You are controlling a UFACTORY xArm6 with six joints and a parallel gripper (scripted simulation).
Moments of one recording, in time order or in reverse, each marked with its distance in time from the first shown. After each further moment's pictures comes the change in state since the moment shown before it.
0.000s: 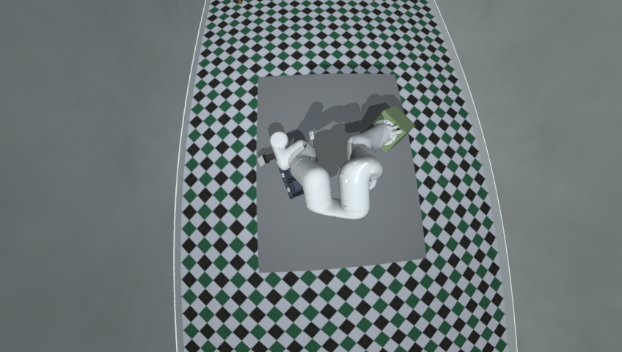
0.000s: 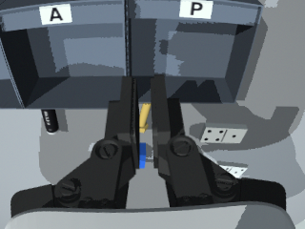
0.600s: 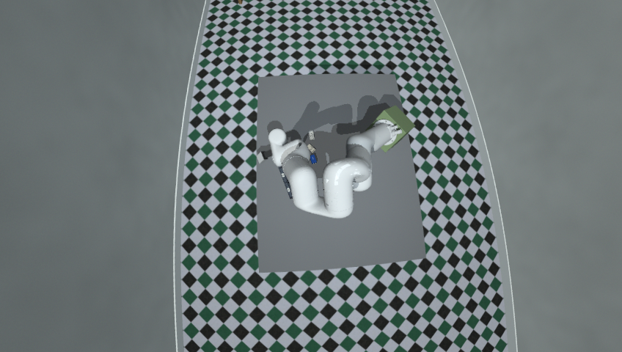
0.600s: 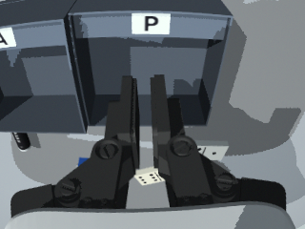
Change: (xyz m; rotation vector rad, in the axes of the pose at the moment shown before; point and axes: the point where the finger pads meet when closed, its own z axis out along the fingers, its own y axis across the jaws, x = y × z) arm 0.000 0.028 0.023 -0.006 -0.002 0.001
